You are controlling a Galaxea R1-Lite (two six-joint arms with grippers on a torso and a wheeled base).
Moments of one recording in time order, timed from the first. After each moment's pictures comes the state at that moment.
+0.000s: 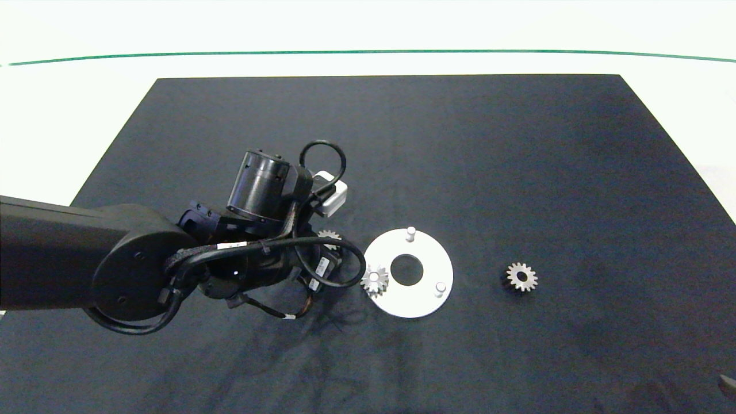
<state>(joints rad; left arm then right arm) -0.64 1.75 -1.10 -0.05 0.26 0.22 0.28 0.64 -0.55 0.25 -0.02 0.01</state>
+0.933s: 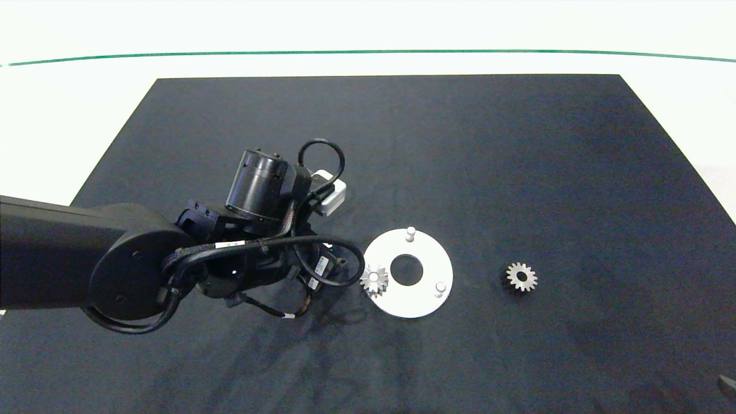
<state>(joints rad) -0.64 1.74 -1.10 -0.05 0.26 0.22 0.28 0.64 -0.55 0.25 -0.02 0.01</state>
